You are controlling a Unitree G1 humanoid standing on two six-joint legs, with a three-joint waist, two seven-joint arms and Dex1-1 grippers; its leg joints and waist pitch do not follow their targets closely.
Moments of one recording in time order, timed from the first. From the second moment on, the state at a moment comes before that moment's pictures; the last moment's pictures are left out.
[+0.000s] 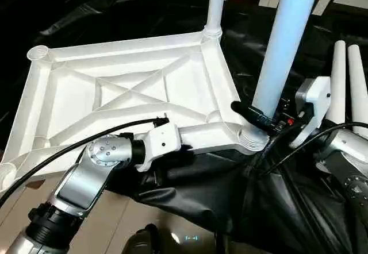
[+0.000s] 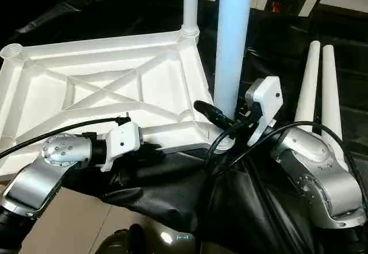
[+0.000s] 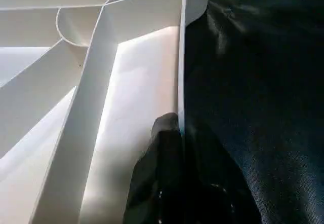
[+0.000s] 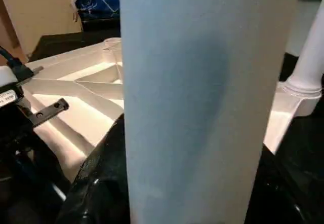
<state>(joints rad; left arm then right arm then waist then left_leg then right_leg) -0.35 0.47 -0.32 -0.13 0.00 0.30 -0.98 -0.23 -0.60 0.01 -0.30 0.59 0.31 0.63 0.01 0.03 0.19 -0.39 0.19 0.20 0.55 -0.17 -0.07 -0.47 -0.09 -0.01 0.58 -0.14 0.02</state>
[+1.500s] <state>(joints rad) -0.35 0.47 -0.33 -0.10 0.02 0.28 -0.99 -0.20 -0.55 0.04 -0.19 0.40 0.04 0.81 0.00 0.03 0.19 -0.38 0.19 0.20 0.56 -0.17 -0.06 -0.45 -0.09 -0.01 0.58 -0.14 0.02</state>
